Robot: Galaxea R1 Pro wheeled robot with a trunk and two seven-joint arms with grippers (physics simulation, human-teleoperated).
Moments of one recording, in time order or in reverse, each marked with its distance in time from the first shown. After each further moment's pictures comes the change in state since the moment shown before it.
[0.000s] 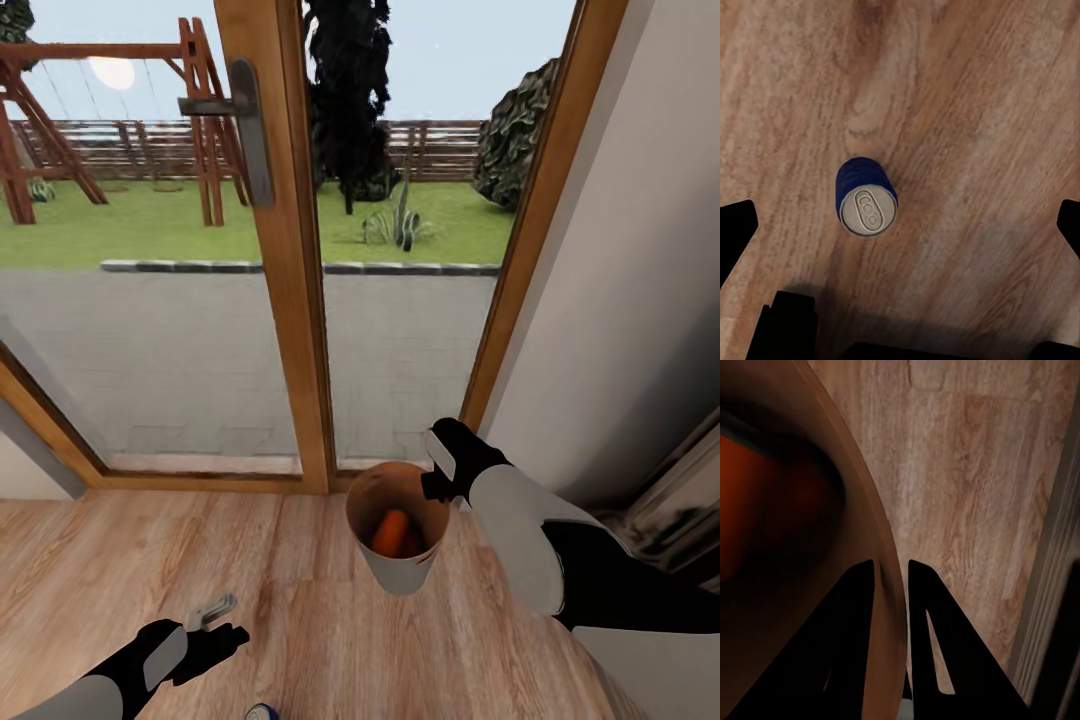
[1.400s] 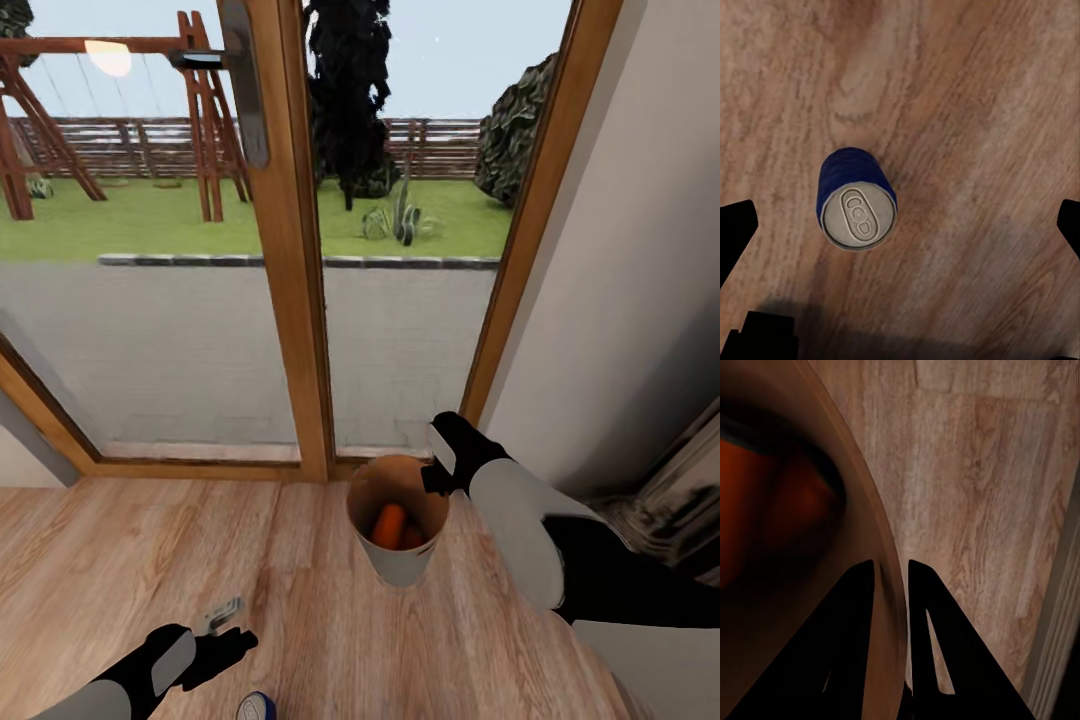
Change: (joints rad) left arm 0.011 -0.026 0.005 0.002 0.006 -0.004 0.000; right arm -0.018 0.000 0.001 -0.004 -0.002 0.000 0.000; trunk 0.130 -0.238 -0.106
